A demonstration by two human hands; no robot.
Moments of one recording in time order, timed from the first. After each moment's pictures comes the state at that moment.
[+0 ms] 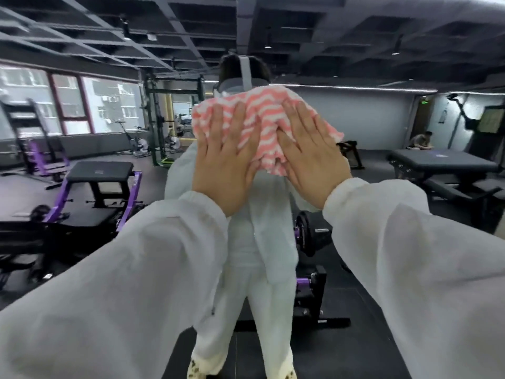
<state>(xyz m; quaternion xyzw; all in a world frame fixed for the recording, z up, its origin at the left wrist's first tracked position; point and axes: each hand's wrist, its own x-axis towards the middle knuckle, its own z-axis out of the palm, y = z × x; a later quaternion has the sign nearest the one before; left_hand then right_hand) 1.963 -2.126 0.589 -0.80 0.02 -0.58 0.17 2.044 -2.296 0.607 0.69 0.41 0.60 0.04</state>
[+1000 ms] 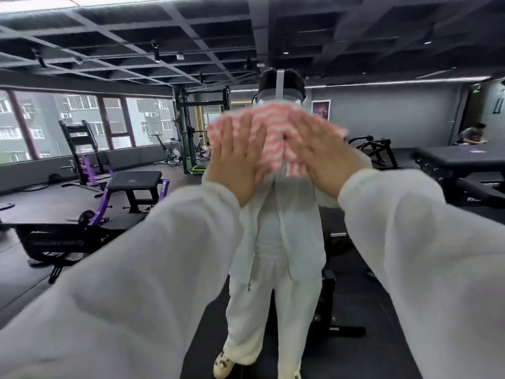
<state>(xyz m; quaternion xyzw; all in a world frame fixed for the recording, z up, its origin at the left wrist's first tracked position) 2.001 -2.257 0.607 -0.87 -0.09 -0.43 0.21 2.113 -2.434 0.621 0.67 0.47 0.57 0.02</state>
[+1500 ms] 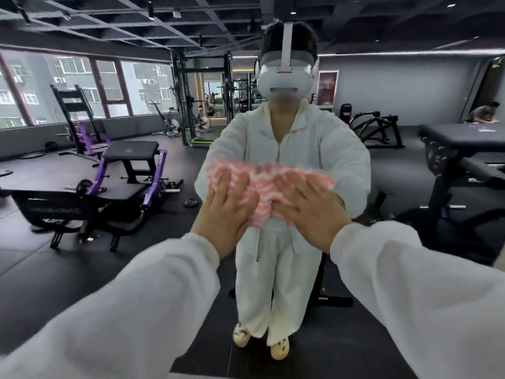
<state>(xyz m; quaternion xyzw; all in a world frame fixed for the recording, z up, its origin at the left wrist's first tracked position) 1.992 -2.255 0.469 -0.87 0.03 -0.42 0.26 2.122 -2.450 0.480 0.64 0.56 0.51 0.08</state>
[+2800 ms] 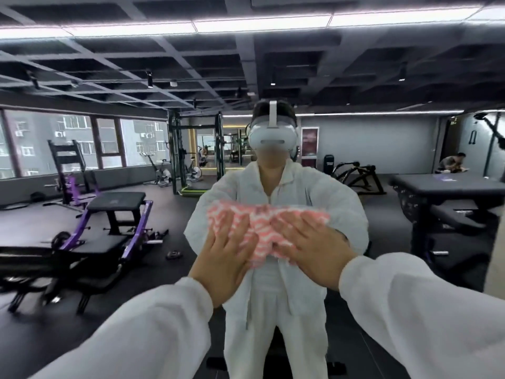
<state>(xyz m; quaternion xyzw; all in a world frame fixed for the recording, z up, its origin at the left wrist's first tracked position) 2.051 -2.325 0.502 -0.84 0.07 -0.46 0.28 2.171 -2.535 0.538 0.61 0.56 0.55 0.14</state>
